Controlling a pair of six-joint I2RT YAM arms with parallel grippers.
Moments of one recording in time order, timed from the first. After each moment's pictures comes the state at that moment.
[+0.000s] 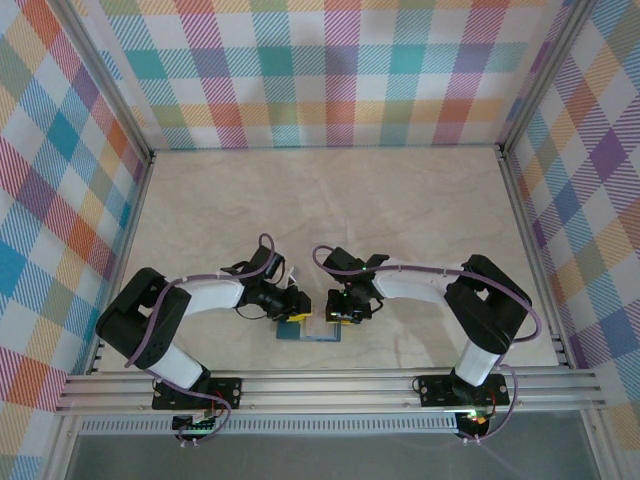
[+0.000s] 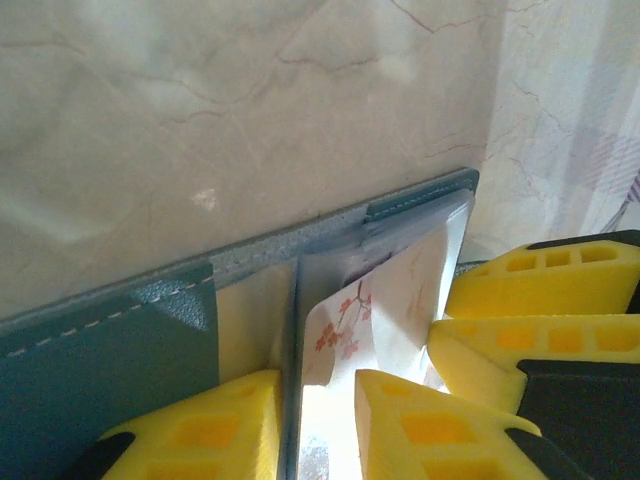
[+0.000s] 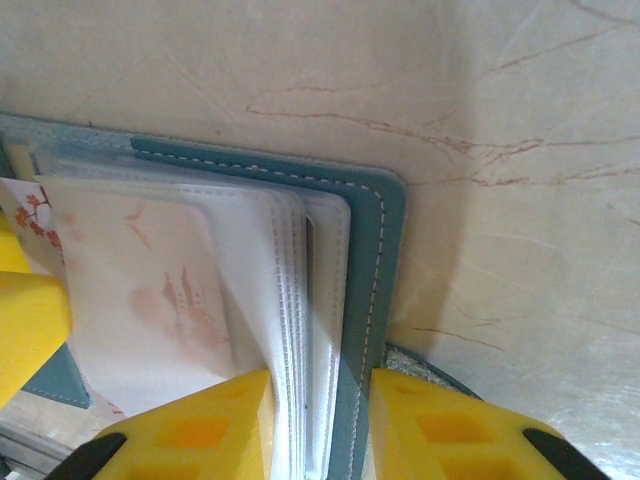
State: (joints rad) left arm -0.57 1.56 0.61 -0.16 0.67 -0.76; right arm 0.91 1.70 0.96 -0.59 -0.27 0.90
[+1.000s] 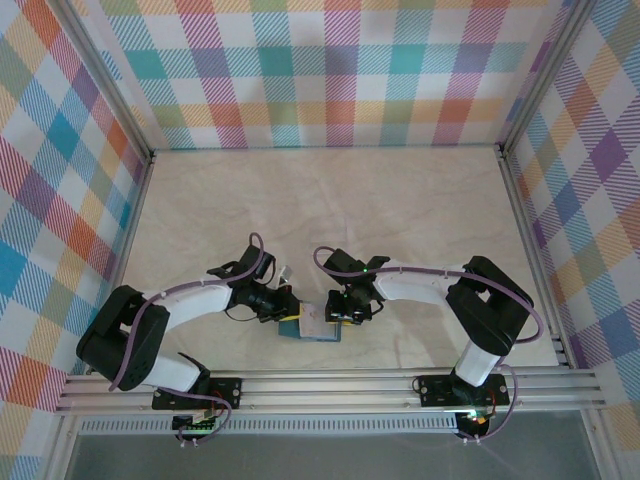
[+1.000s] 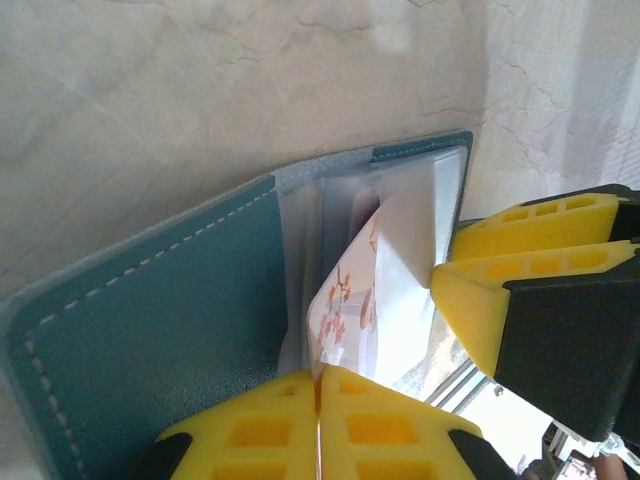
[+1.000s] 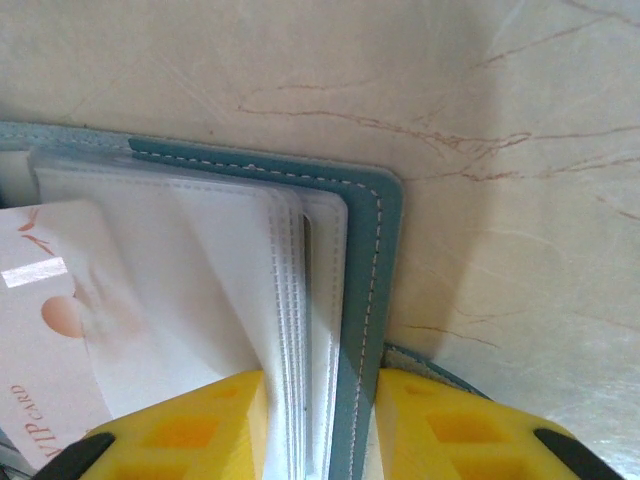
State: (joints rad) left arm -0.54 1.42 0.60 -0.32 0.63 -0.68; right arm 0.91 1.69 0.95 -0.58 -0.25 0.91
